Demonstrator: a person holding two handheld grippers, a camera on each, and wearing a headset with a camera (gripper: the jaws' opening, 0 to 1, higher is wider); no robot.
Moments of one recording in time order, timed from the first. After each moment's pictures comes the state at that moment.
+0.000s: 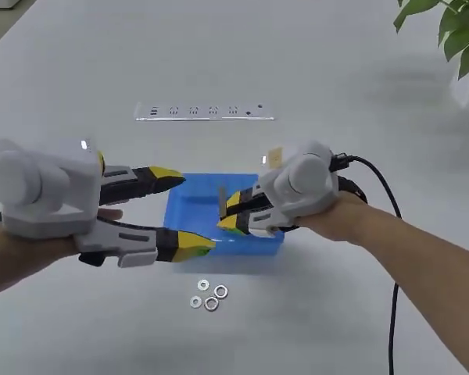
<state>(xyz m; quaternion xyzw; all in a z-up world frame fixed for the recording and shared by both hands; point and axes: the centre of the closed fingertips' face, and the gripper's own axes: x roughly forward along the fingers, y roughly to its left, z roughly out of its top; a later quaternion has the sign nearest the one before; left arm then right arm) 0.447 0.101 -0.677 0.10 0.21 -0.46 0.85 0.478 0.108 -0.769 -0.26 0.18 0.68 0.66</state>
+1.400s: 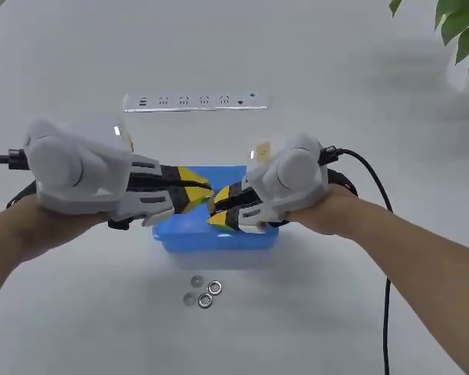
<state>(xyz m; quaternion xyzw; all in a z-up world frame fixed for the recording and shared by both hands) 0.474 0.086 -0.697 0.17 0.19 -0.49 0.83 0.477 0.113 -0.773 -0.25 0.18 0.69 0.66</state>
